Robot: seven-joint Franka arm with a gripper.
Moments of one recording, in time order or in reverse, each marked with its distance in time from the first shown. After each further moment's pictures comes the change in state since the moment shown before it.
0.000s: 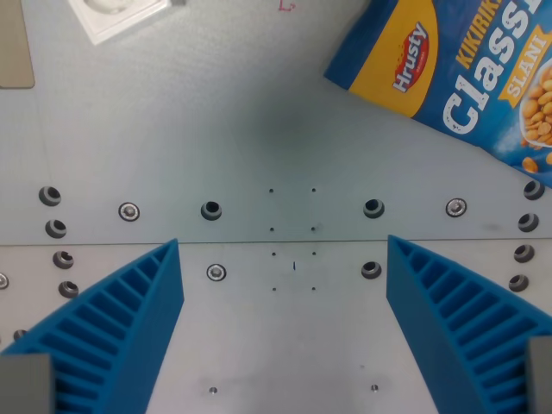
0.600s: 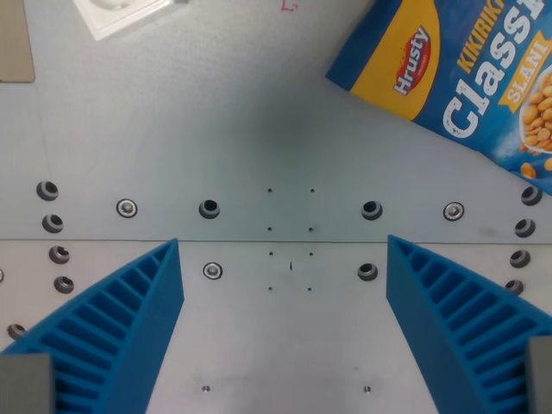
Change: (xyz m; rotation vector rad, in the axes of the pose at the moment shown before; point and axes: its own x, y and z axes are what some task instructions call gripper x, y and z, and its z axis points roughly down) arm 0.000 0.000 0.000 0.000 0.000 -0.030
